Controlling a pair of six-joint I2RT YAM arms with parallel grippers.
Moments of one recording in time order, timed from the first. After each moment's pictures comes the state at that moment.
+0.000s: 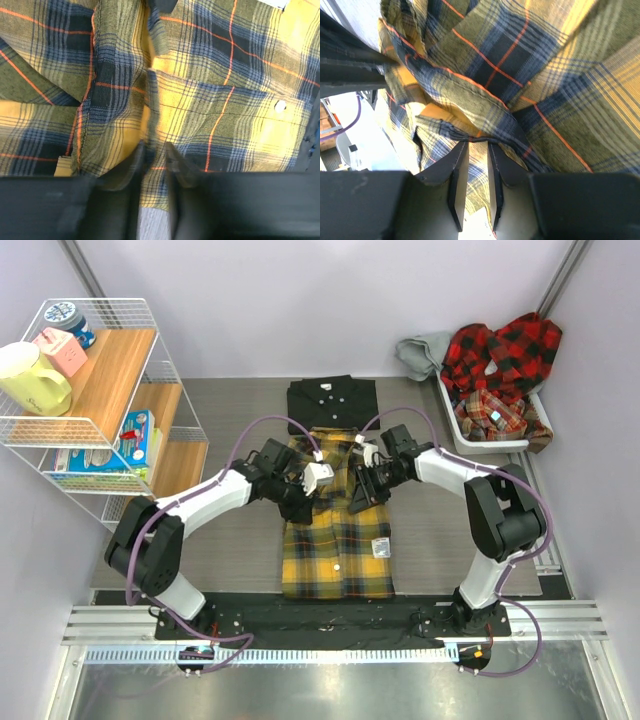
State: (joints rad) left arm -0.58 1.58 1.02 -0.49 0.62 0.44; right arm 0.39 1.77 1.09 -0.48 -0.76 0.08
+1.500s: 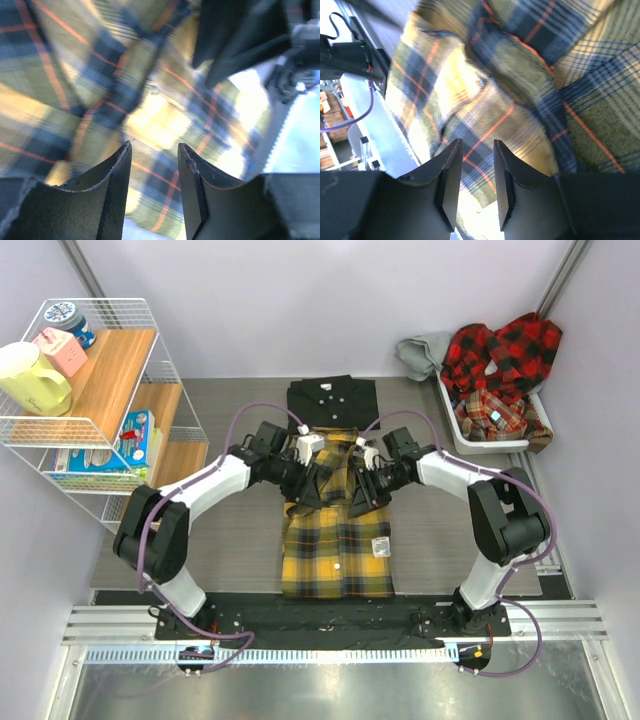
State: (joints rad) left arm -0.50 1.66 1.14 -0.45 0.68 0.02; right arm 0.40 1.72 1.06 -0.49 -0.81 0.08
